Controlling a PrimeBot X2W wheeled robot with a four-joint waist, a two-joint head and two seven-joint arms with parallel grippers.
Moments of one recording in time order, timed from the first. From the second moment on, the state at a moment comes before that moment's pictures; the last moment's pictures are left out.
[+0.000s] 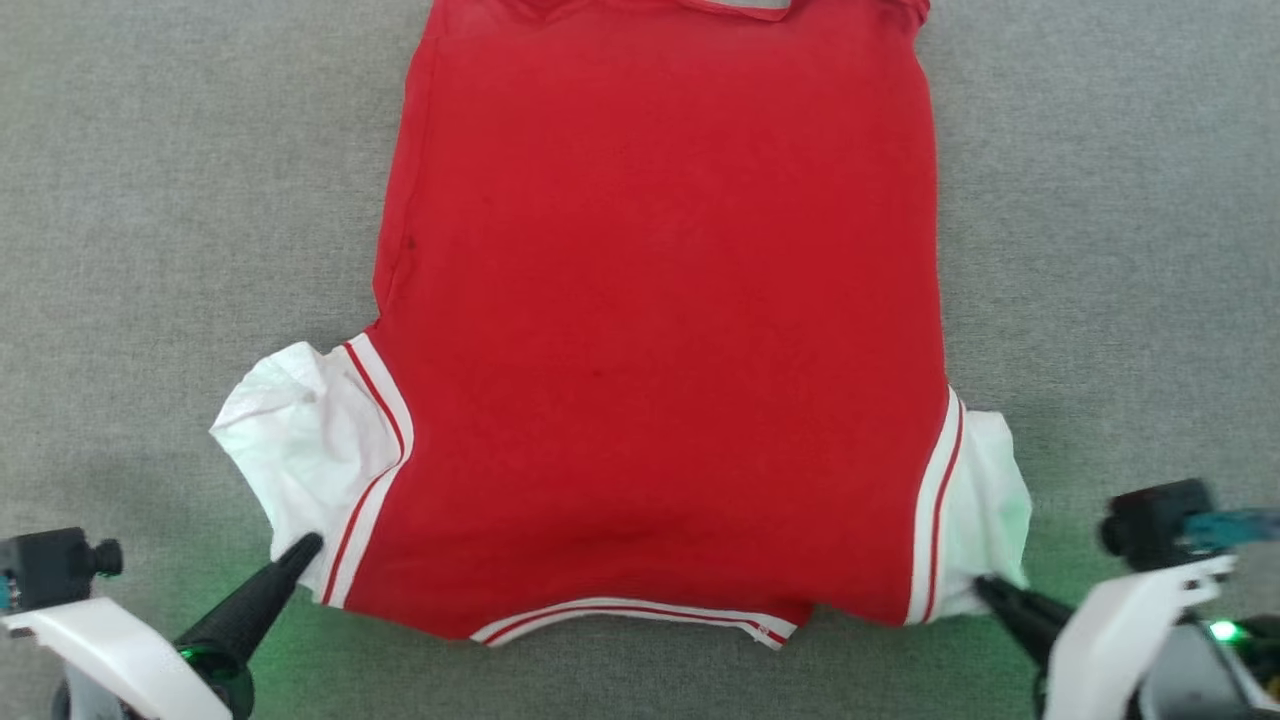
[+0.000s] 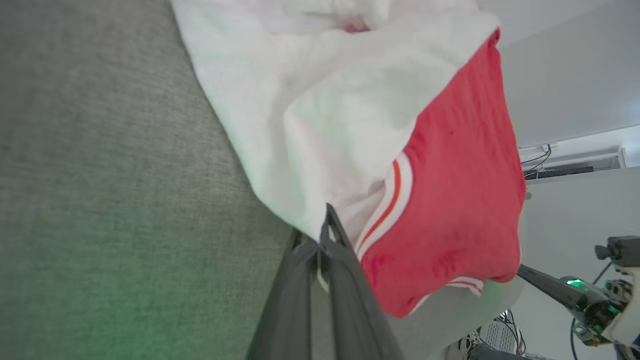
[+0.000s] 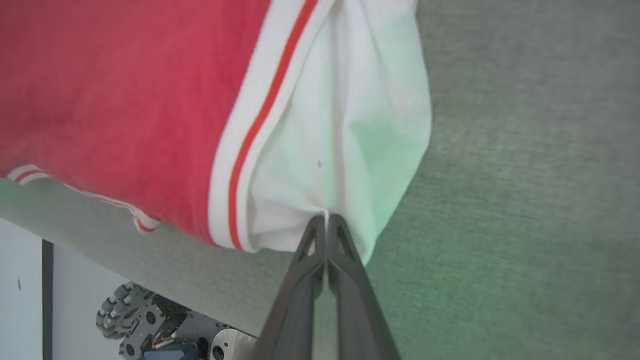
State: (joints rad) left arm -0.06 0.92 -0.56 -0.04 -1.55 -0.13 -0.05; right arm 0.13 -0.16 -0.05 -0.43 0.48 0.13 0.95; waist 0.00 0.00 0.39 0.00
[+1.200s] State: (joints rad) left arm -0.20 0.87 -0.65 -0.12 -1.50 -0.13 -0.09; right arm -0.70 -0.29 -0.11 -0.18 0.29 0.13 1.02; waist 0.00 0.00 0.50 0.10
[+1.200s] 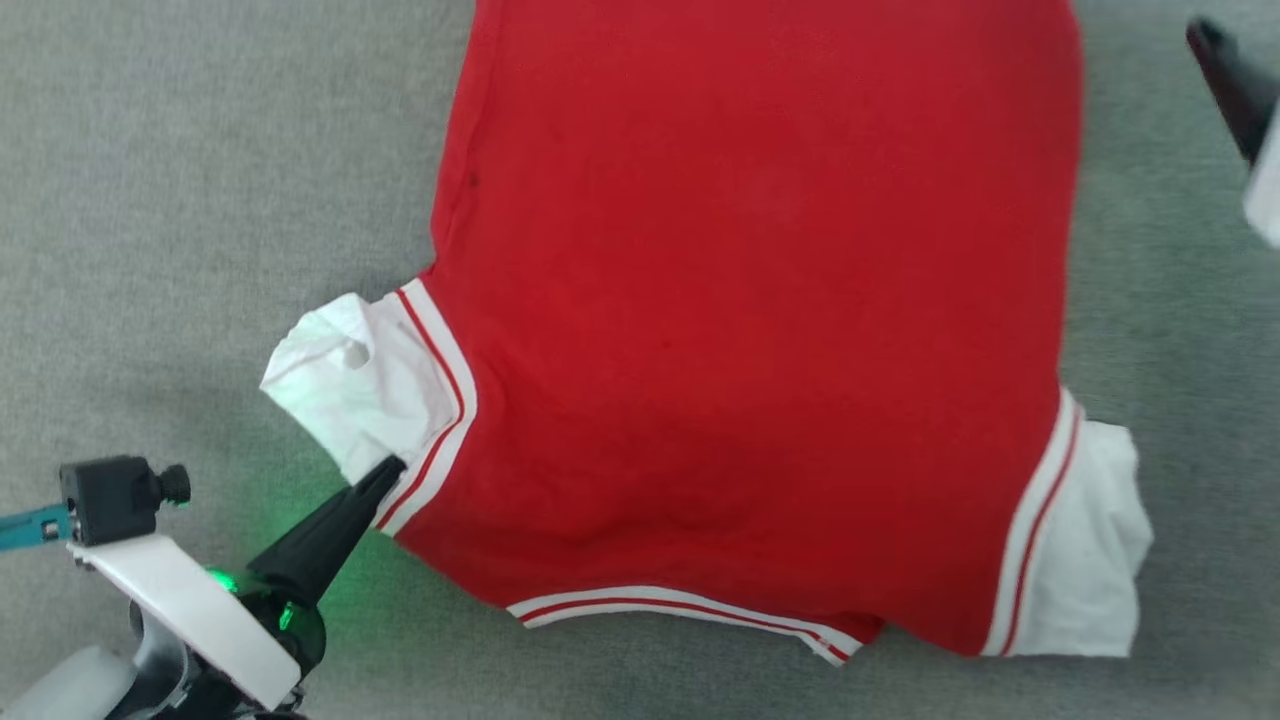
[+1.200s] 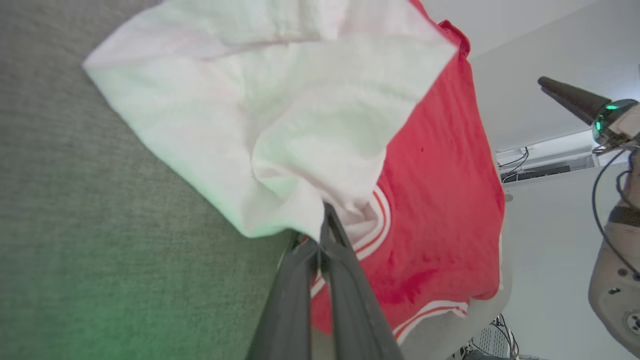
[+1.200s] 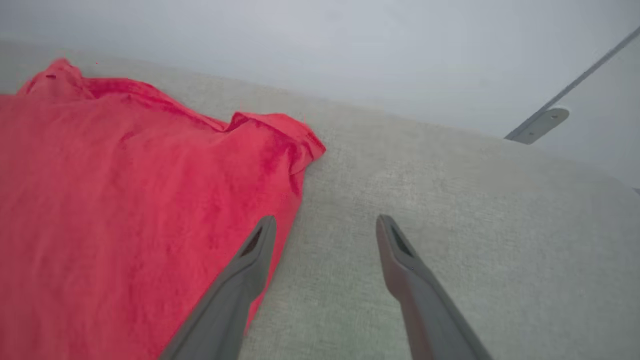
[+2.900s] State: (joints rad) left arm -0.29 0.87 -0.78 -0.07 -1.56 -0.13 -0.25; right arm -0.37 -0.42 -0.04 -0.26 0.48 0.13 1.31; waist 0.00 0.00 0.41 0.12
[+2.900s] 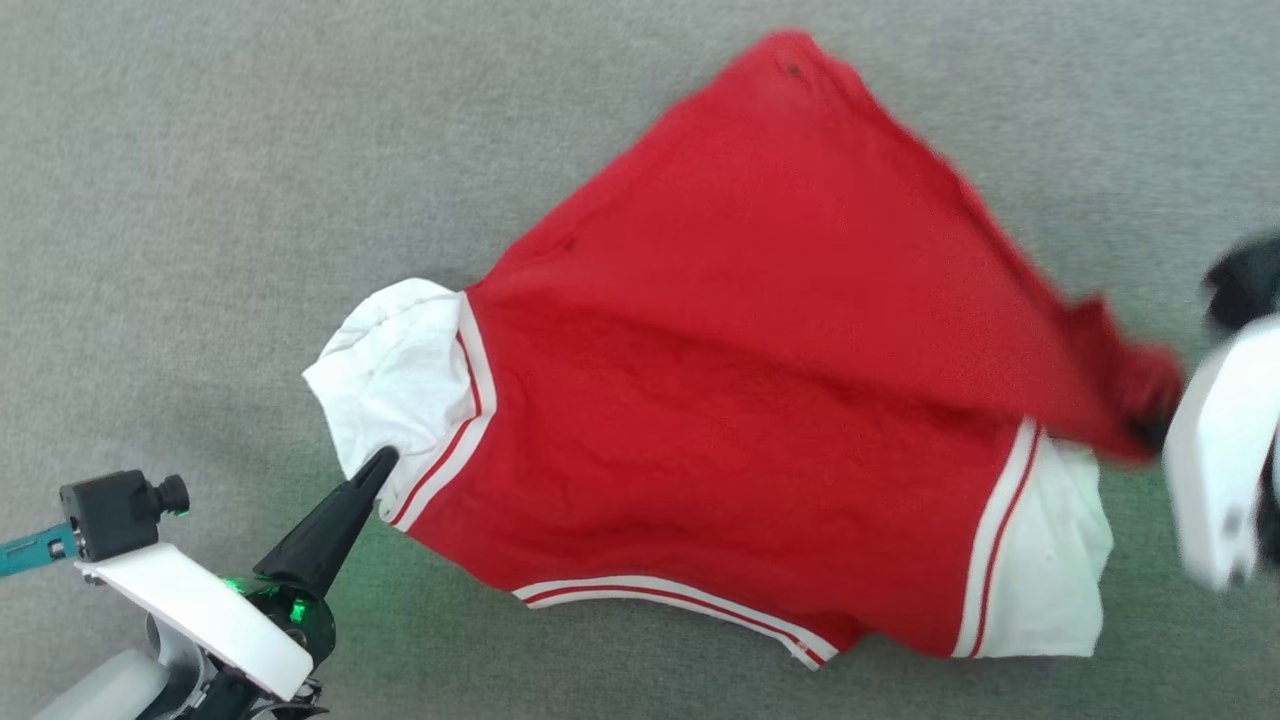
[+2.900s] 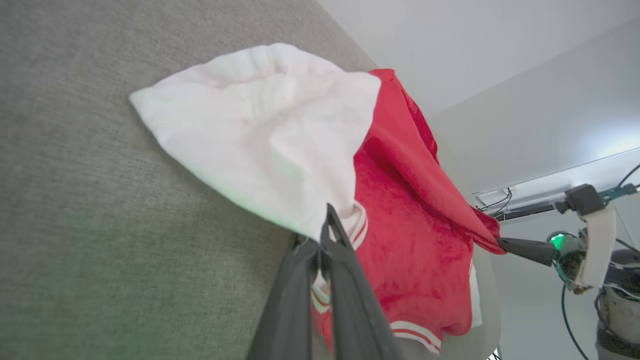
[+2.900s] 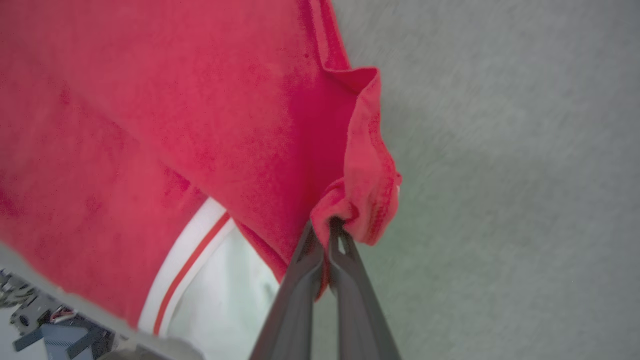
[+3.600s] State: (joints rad) left arm -0.22 0.85 -0.72 -0.03 -1.57 -0.13 -0.26; right arm 0.19 -0.26 0.04 -0.66 0.46 0.13 1.31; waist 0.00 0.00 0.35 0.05
